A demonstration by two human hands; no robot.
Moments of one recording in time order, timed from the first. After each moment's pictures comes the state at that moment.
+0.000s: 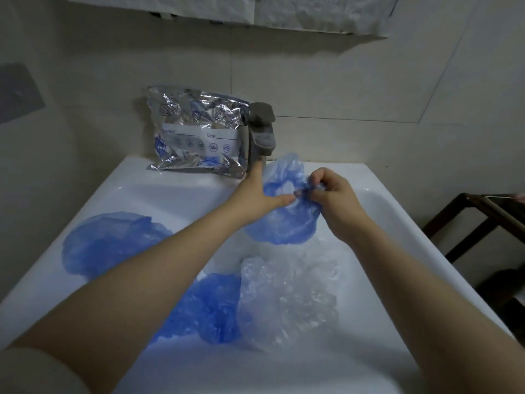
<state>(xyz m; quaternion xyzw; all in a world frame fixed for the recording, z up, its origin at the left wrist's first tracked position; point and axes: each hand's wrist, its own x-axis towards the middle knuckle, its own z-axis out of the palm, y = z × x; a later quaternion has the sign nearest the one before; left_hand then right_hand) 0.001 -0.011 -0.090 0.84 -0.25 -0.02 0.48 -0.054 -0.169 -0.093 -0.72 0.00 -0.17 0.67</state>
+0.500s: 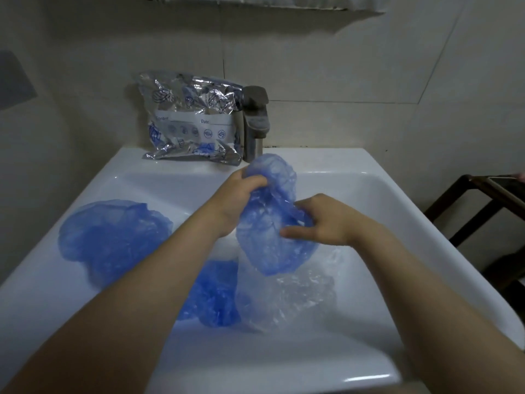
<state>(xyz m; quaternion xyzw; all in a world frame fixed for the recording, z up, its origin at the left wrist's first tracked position) -0.037 0.002 -0.088 0.66 -0.19 -0.15 0.71 -0.096 -0.165 -0.095 -0.97 -0.12 0.01 0.19</state>
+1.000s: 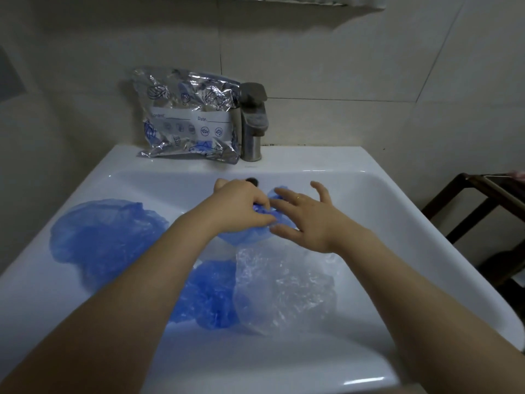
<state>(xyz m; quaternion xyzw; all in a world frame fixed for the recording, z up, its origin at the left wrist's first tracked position) -0.038 0.015 -0.082 0.92 -0.36 -0.03 0.15 -0.090 -0.154 -0.115 -0.99 -0.13 -0.03 0.00</state>
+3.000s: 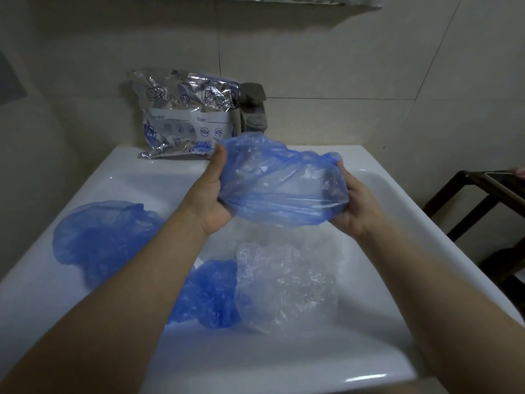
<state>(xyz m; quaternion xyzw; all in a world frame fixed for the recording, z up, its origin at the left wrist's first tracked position) -0.023 0.023 -0.091 0.40 -0.13 -0.25 0.87 -0.074 -0.190 -0.111 -0.36 0.06 0.00 0.93</state>
